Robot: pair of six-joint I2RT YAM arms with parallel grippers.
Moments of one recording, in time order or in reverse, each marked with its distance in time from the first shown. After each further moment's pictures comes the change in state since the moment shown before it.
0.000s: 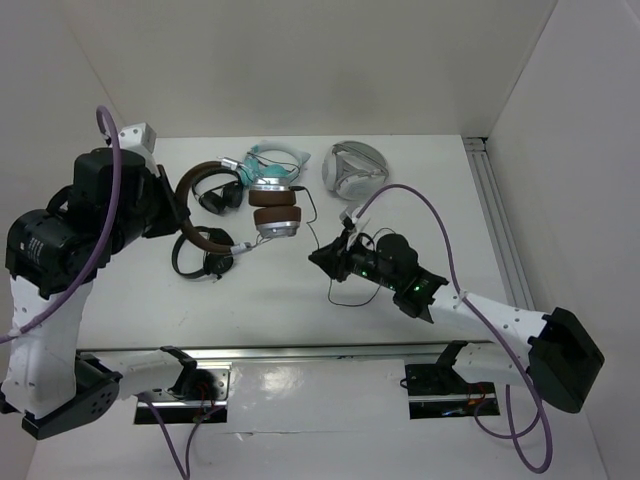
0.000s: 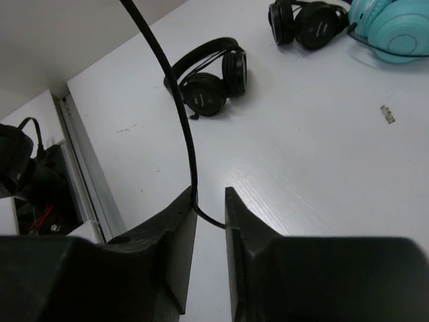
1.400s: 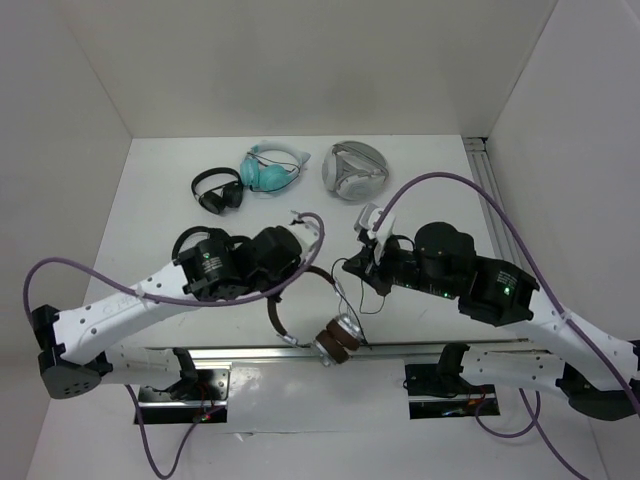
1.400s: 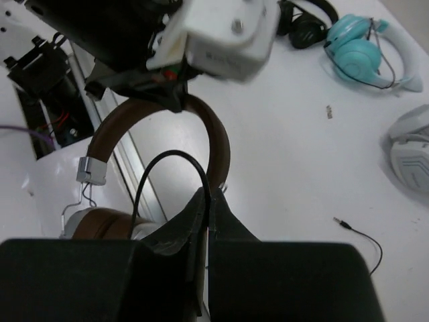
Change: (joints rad) left arm -0.541 0.023 -0.713 0.433 -0.010 0.263; right arm 0.251 -0.242 0.620 -1.041 0.230 -0.318
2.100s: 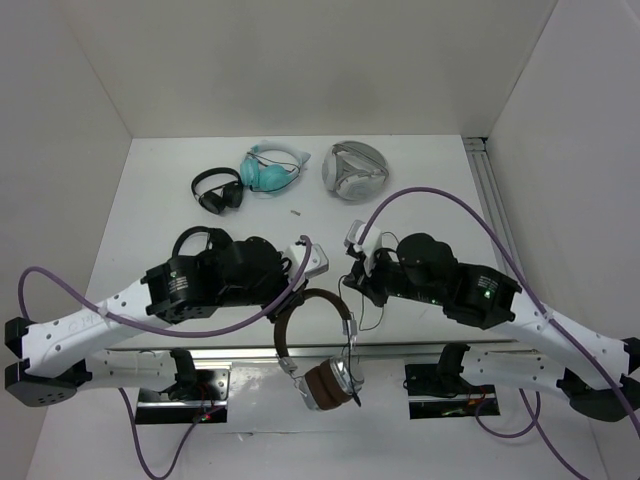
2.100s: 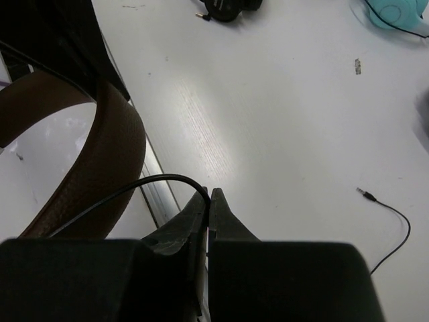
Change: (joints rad) left arm -0.145 -0.134 -0.060 0.174 0.292 0.181; right arm 0.000 -0.014 -0.134 -0.023 -0.033 0.008
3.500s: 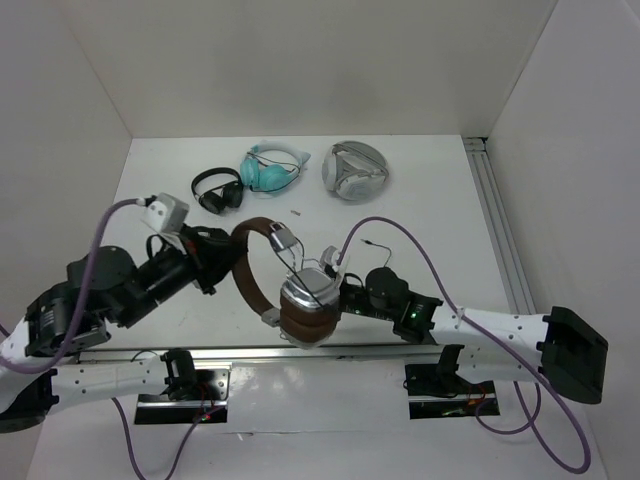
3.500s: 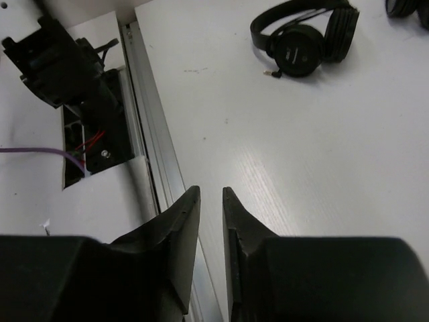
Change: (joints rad) left arm 0.000 -0.360 0.034 0.165 -0.386 -0.293; right arm 0.006 0.192 -0.592 1.090 -0.182 0.209
